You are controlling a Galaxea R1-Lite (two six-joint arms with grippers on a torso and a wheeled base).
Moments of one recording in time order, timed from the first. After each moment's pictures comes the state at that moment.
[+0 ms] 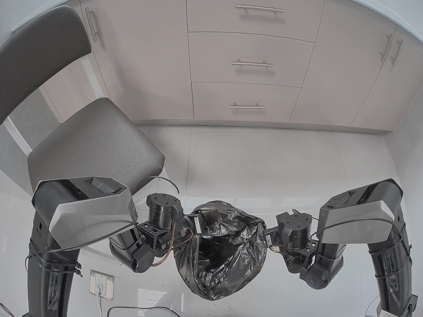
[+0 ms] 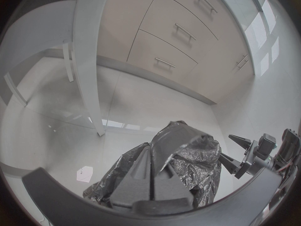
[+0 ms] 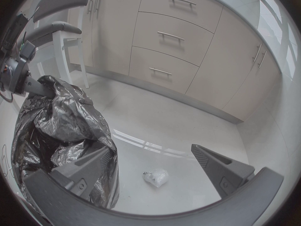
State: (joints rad) left arm -0.55 2.44 -0.86 -1.14 0.03 -0.44; right arm 0.59 2.50 -0.62 -1.55 -0.58 -0.14
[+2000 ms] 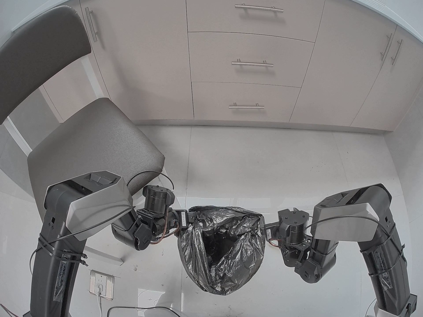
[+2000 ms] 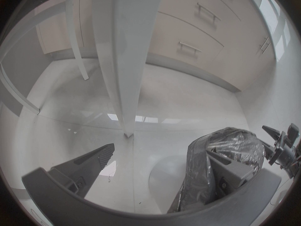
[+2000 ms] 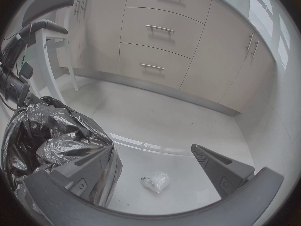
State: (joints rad) left arm -0.41 2.57 -1.13 -0.84 0.05 -0.30; right arm 0.53 2.60 -0.75 -1.55 -0.58 -0.09
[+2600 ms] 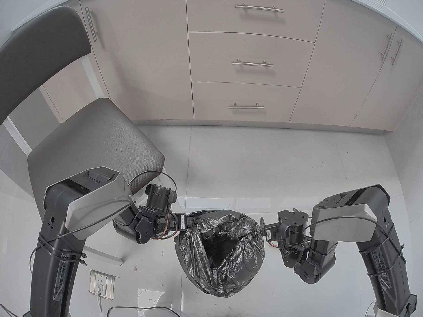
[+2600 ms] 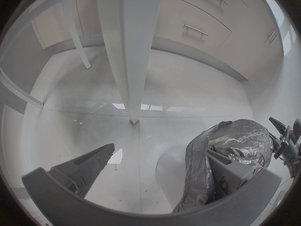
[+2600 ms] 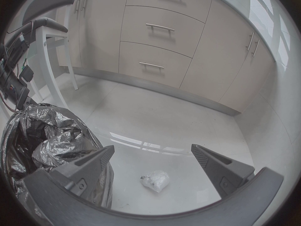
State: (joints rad) left arm -0.40 2.57 -1.21 -0.61 0.06 -0.29; right arm 0.53 2.61 -0.75 -1.55 -0.58 -0.09
